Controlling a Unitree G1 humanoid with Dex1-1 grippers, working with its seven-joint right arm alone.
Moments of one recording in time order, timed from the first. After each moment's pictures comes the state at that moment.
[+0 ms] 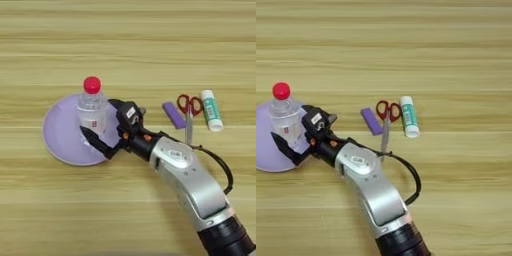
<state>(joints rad) -0.10 -0.12 0.35 -0.18 0.10 0.27 0.47</state>
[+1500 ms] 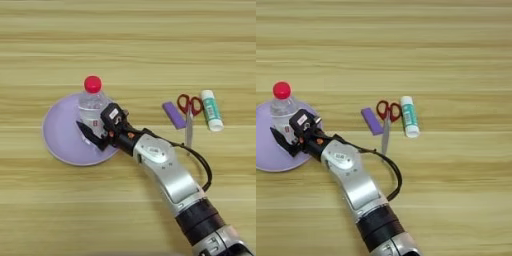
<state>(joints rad) -0.21 -0.02 0.36 0.20 -0.06 -0.02 0.42</state>
